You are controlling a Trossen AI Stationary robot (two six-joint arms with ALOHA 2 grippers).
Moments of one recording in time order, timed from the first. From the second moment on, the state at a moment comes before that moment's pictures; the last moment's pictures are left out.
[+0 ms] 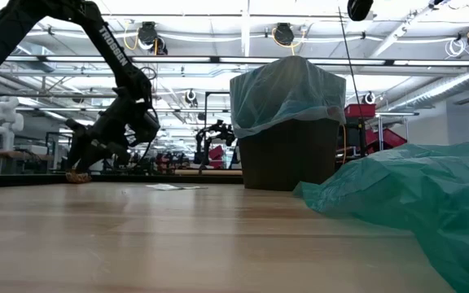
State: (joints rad) left arm 1.05 1.95 1.27 -1.34 -0.24 -0.33; right arm -0.43 0.76 0.78 0.21 -0.49 0.62
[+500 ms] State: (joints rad) left arm 1.01 1.95 1.26 -1.35 -0.26 -0.25; right arm -0.43 0.76 0.78 0.21 -0.47 0.61
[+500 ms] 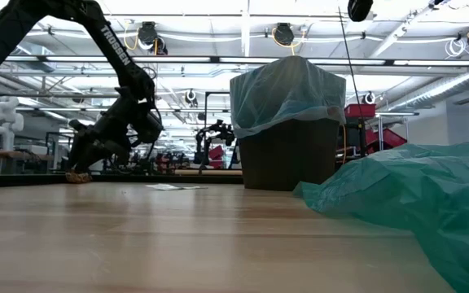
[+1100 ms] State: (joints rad) left arm 1.00 1.96 1.16 -1.21 -0.33 -0.22; right arm -0.43 0.76 0.78 0.21 -0.47 0.63
